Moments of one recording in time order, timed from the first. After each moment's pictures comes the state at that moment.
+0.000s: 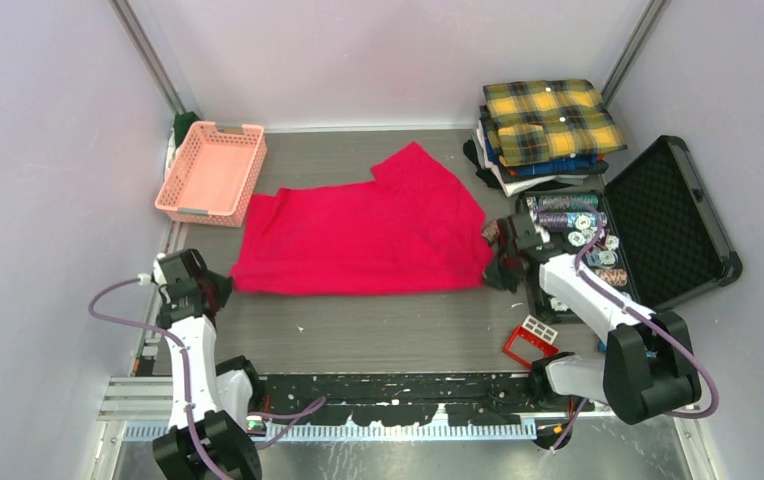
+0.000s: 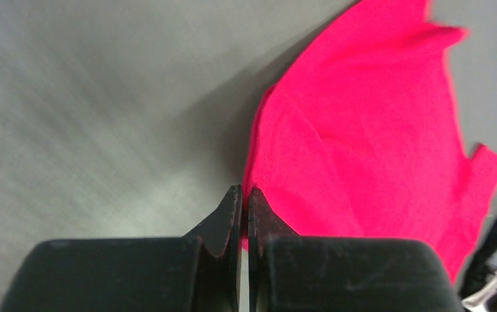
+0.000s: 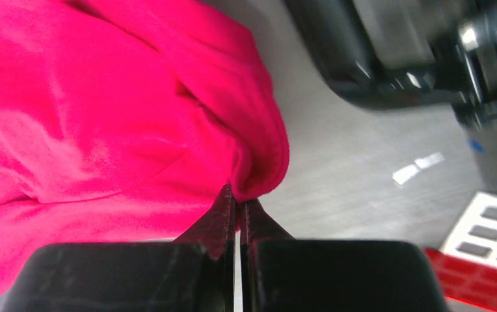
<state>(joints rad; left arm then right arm) 0.41 0.78 0.55 -0.51 0.05 -0.78 0.28 1.22 0.79 -0.56 0.07 0.88</state>
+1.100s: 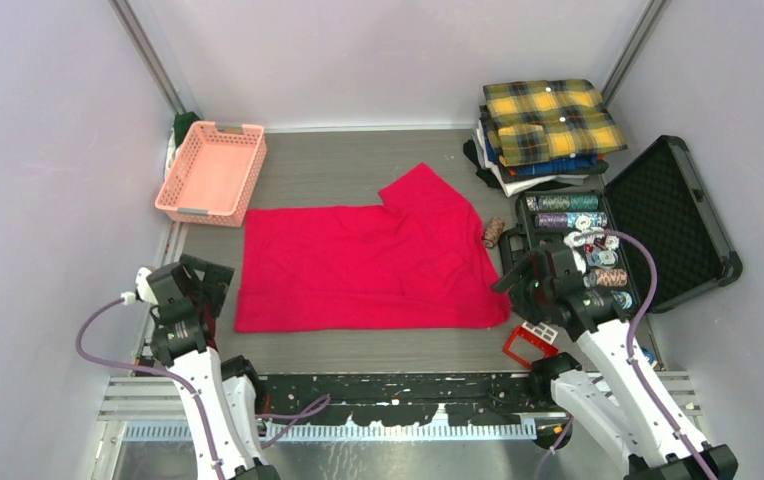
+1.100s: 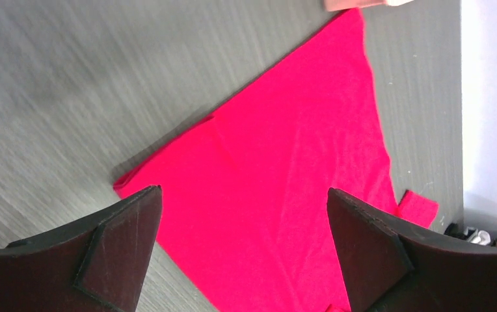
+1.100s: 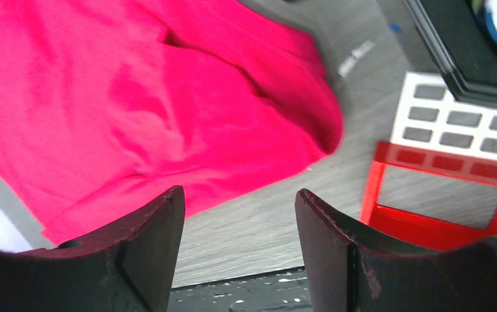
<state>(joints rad) 0.46 0.51 0.57 -0.81 0.03 -0.87 0.28 0.69 0.59 -0.89 0.05 1.04</state>
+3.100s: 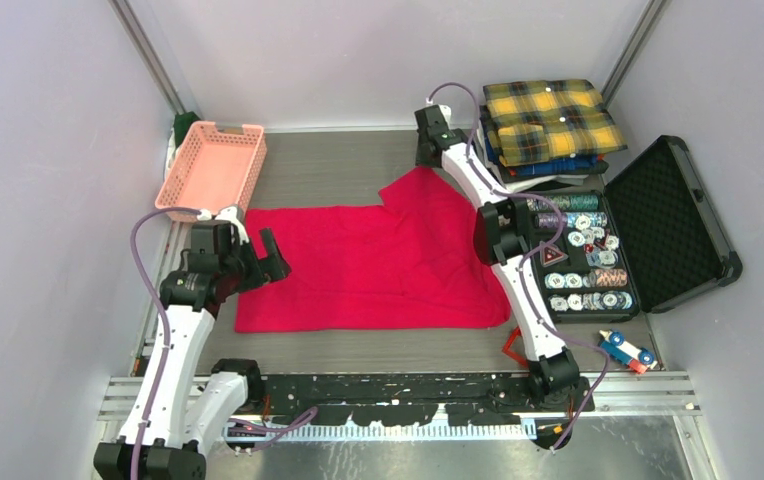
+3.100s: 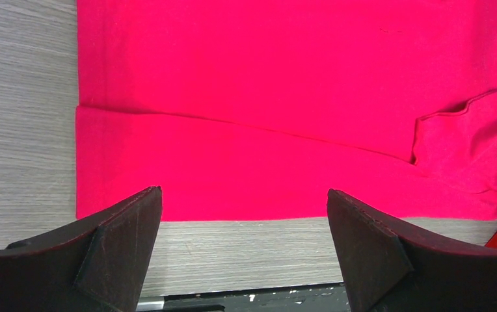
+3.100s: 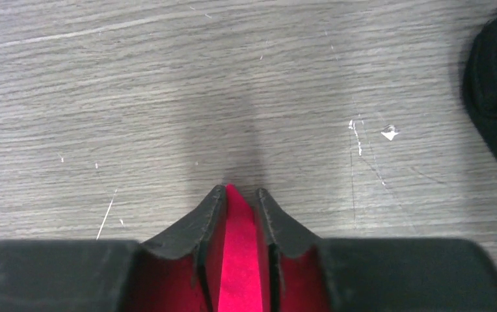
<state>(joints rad) -0.06 0.81 0.82 -0.84 0.12 -0.37 0.37 2.78 2.67 -0.72 0.24 0.38</state>
